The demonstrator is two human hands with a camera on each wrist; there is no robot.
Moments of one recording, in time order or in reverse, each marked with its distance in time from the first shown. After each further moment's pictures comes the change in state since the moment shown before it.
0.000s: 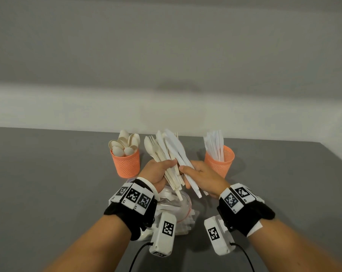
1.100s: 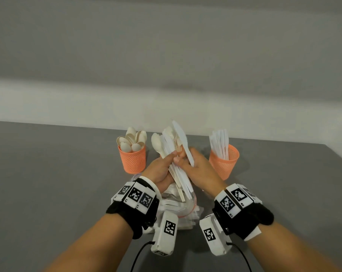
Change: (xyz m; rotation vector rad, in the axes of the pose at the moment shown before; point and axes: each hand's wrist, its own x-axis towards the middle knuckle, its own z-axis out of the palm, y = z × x) left_hand -0.016 0.001 -0.008 -0.106 -0.129 -0.060; right_hand -0.002 -0.023 0.031 -0.024 0.240 -0.134
